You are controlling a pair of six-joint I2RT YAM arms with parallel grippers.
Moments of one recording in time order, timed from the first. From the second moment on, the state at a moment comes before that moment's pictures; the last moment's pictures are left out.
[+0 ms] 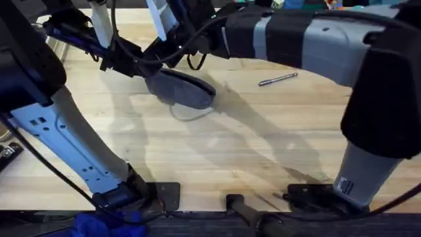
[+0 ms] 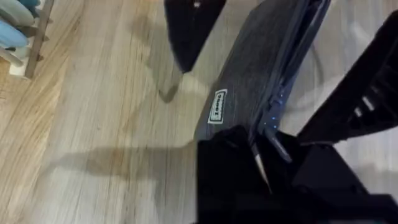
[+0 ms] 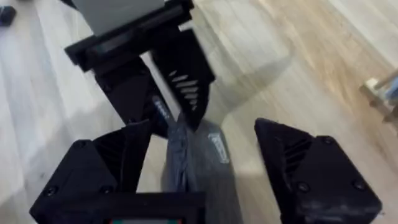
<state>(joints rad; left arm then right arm) 0.39 2.15 1.73 -1.56 0.77 1.92 0.78 2.09 1.65 -0.21 -0.31 -0.07</state>
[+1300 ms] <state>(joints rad) 0.39 2.15 1.73 -1.54 0.77 1.92 0.69 1.86 1.65 -0.42 -0.31 -0.07</state>
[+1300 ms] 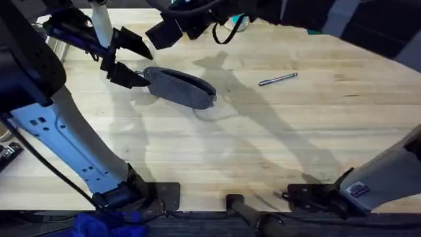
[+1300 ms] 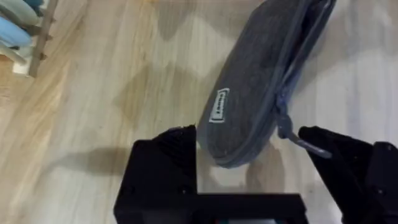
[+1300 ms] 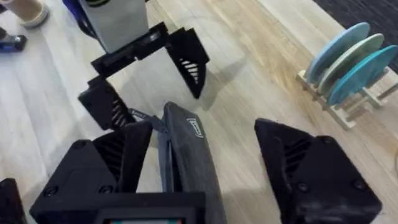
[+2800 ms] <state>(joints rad) 0.51 1.55 1.81 -1.69 0.73 1.30 0.62 1.70 1.65 -0.62 -0.24 -0.10</state>
